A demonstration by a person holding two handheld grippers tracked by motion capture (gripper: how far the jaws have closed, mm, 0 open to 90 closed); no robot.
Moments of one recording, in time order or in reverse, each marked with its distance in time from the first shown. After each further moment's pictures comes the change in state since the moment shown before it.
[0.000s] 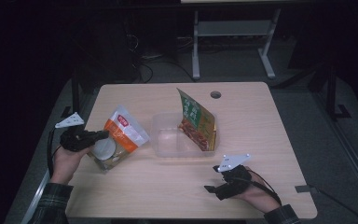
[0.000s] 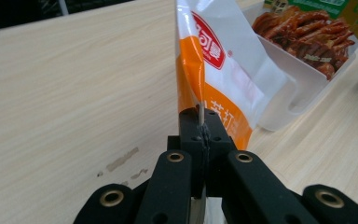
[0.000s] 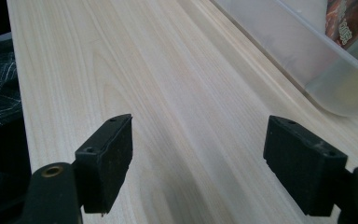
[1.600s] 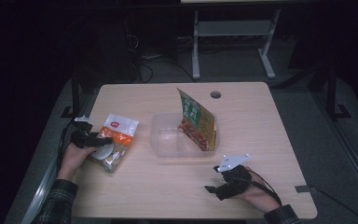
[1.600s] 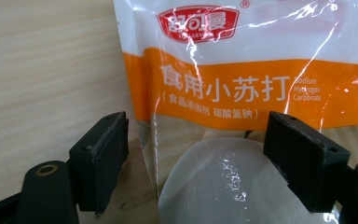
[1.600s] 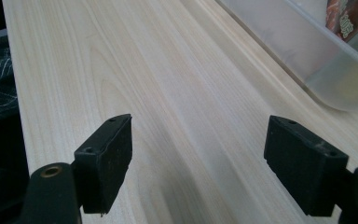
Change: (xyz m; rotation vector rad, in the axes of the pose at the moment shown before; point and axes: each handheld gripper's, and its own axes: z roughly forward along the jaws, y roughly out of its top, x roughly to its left) left arm 0.070 -0.043 0.058 0.256 0.146 -0.227; right arm 0.000 -0.001 0.000 0.019 -0.005 0.010
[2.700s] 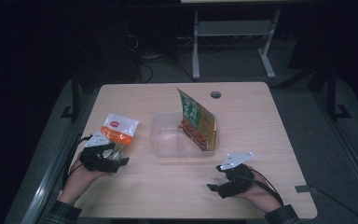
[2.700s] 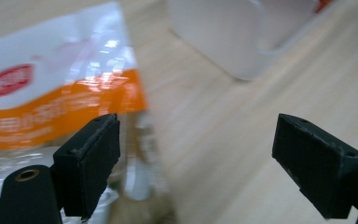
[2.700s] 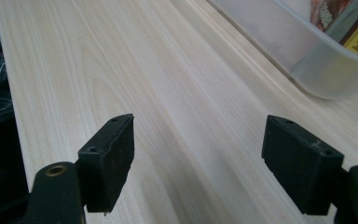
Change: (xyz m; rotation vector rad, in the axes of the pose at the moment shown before) left arm -0.114 -0.019 -0.048 -0.114 -0.052 0.308; right arm -0.005 -0.003 -0.004 0.005 -0.011 0.032
